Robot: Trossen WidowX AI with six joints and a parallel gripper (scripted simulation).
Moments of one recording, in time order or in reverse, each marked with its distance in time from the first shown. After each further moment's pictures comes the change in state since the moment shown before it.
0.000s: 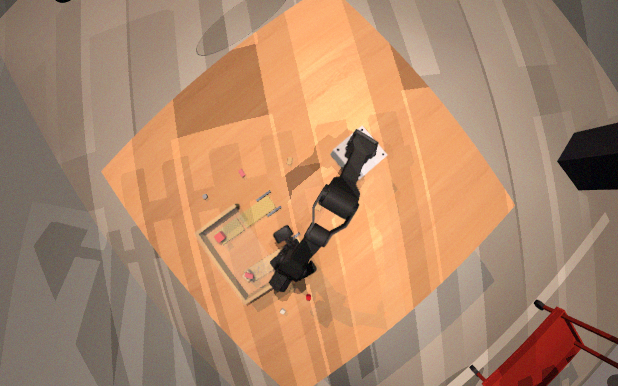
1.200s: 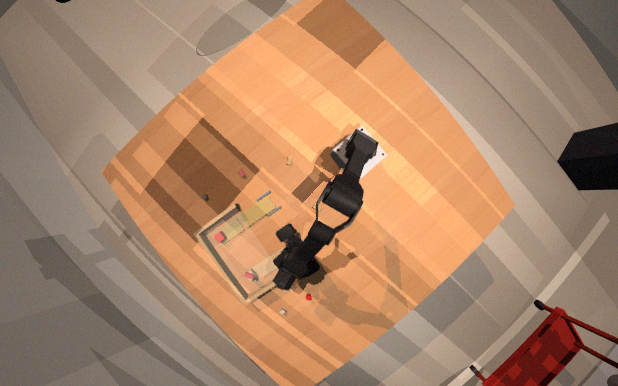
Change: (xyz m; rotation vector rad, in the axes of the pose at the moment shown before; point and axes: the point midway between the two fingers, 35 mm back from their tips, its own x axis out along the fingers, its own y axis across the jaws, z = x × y) arm 0.000 0.001 -0.011 -0.009 -0.015 0.008
